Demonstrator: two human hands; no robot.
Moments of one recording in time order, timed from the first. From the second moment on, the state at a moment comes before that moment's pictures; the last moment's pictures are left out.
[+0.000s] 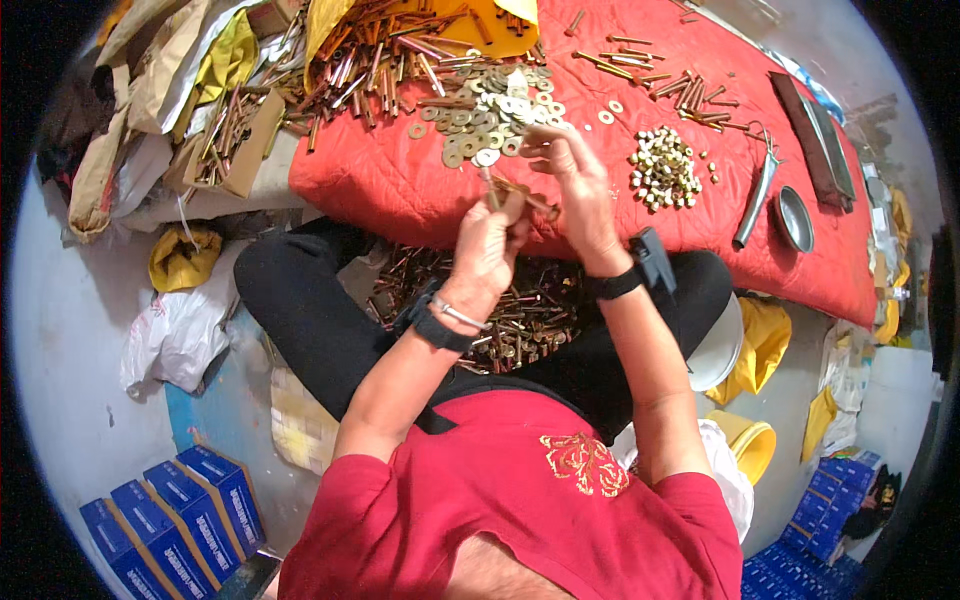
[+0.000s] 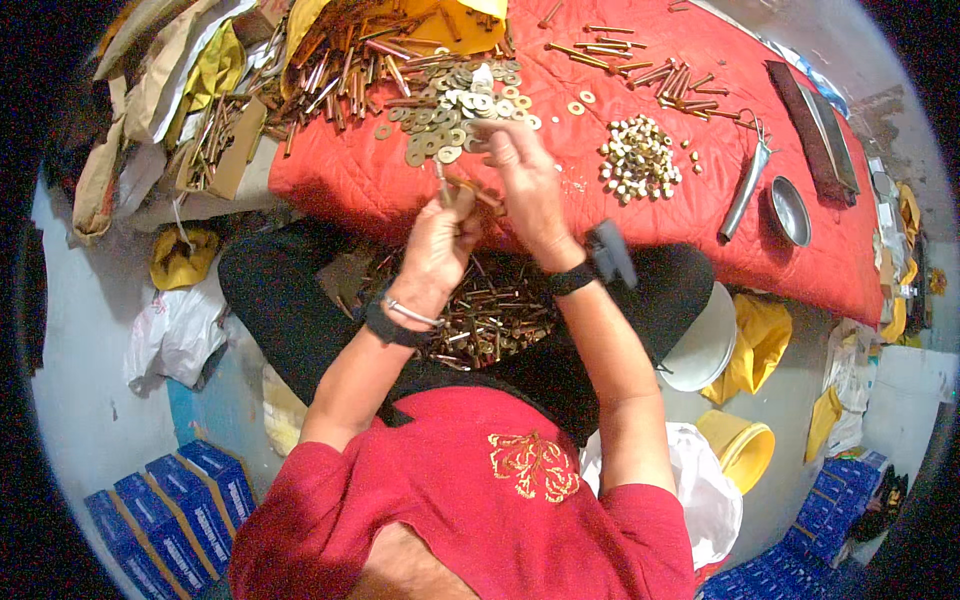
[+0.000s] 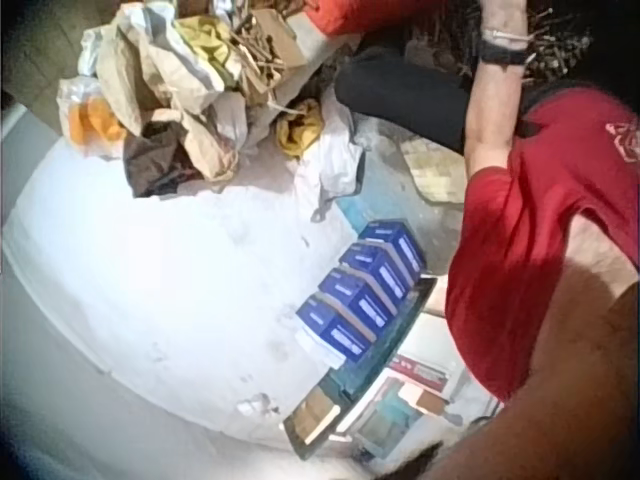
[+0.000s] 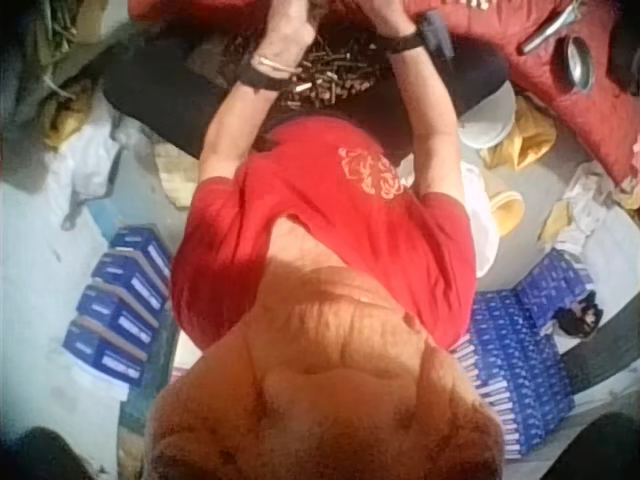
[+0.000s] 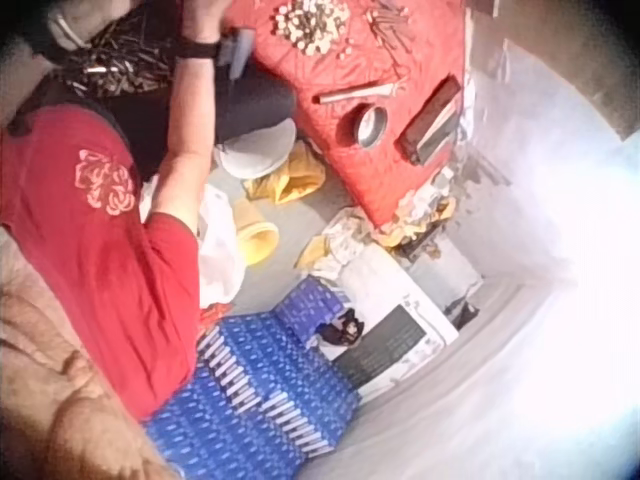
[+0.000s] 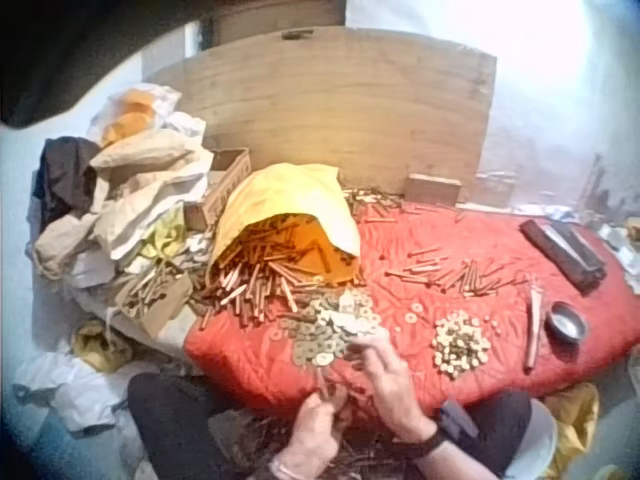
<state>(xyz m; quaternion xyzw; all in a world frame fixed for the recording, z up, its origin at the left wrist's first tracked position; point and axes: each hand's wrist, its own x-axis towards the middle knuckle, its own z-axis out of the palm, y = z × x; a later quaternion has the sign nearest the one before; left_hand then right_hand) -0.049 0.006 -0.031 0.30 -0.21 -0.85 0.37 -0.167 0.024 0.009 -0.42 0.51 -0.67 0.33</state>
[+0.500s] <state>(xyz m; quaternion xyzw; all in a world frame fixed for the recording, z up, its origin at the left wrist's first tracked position) -0.006 -0.040 -0.034 0.33 -0.26 -0.84 0.35 -0.354 0.007 -0.005 -0.64 0.75 -0.06 -0.13</state>
